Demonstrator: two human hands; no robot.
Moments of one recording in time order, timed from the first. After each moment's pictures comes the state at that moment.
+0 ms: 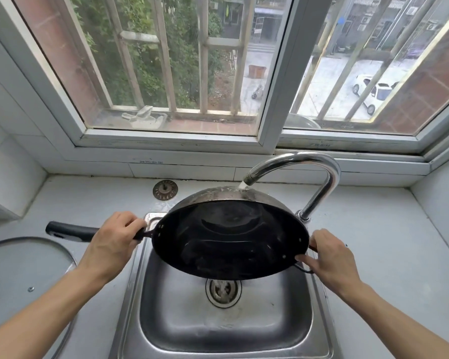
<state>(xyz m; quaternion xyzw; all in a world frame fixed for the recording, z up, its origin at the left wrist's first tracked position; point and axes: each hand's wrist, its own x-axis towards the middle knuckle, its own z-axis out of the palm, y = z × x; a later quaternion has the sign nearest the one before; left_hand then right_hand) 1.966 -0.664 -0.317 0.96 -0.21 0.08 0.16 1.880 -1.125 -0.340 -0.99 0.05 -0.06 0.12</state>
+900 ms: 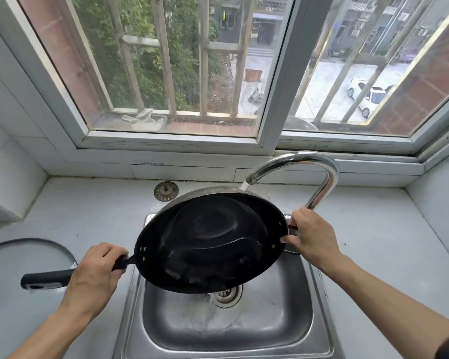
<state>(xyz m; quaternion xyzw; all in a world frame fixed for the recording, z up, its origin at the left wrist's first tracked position) 1.912 -0.634 -0.340 0.97 -0.10 0.04 0.23 1.927 -1.094 -0.316 -1.00 -0.01 -0.06 0.07</state>
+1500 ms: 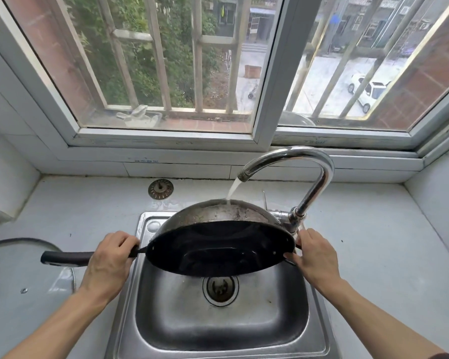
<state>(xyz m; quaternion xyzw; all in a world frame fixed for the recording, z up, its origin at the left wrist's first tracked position) 1.937 -0.665 -0.360 0.97 -0.15 0.07 0.18 1.887 -1.112 -0.367 -0.99 0.07 -0.06 0.08</state>
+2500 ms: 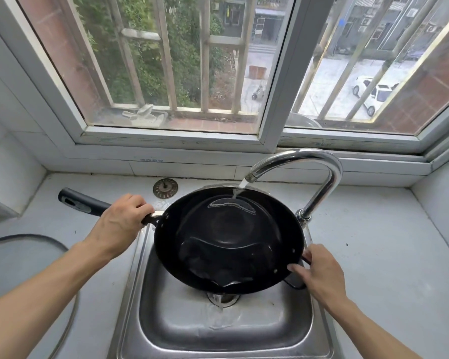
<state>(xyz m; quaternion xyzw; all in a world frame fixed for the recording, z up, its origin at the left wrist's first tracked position) 2.001 -0.670 -0.312 0.96 -0.26 0.07 0.11 1.860 -1.102 -0.368 -0.96 0.17 -0.03 0.24</state>
